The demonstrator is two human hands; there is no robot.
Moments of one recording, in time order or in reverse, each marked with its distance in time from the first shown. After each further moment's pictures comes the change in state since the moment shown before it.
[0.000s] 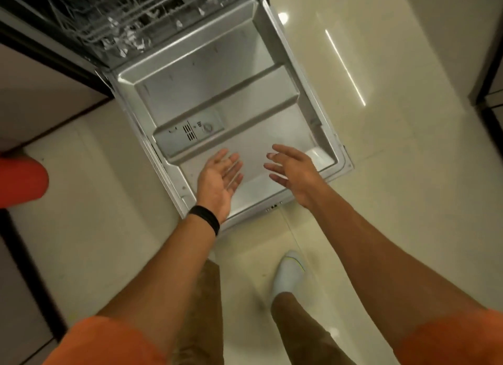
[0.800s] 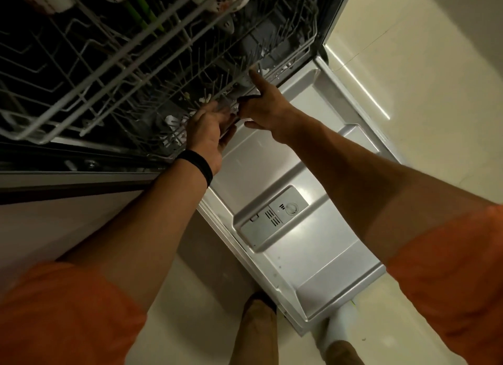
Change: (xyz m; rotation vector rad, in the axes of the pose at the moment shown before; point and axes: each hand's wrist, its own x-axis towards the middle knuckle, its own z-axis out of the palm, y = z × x) left_hand 0.246 0.353 0.007 0.324 -0.153 0.148; right_hand 0.172 -0.264 0.306 -0.224 -0.081 -0.242
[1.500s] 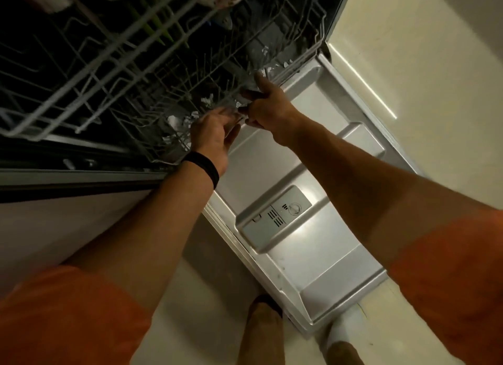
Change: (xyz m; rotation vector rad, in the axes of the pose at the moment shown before) left_hand -0.003 -0.013 0.010 -0.073 0.001 -0.002; right_hand -0.006 0.011 -0.003 0.040 0.050 -0.045
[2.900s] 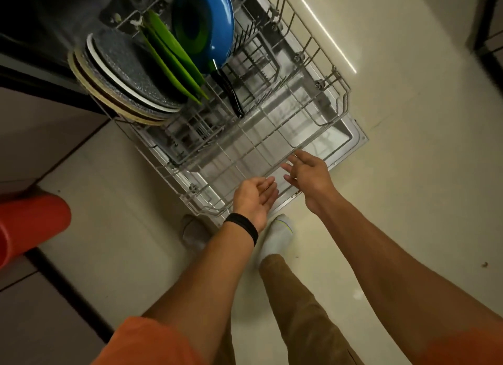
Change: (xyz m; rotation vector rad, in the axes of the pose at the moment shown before) left_hand -0.296 -0.274 0.089 -0.223 0.115 -0.585; right_hand -0.282 0.240 -0.180 0.249 0.357 0.381
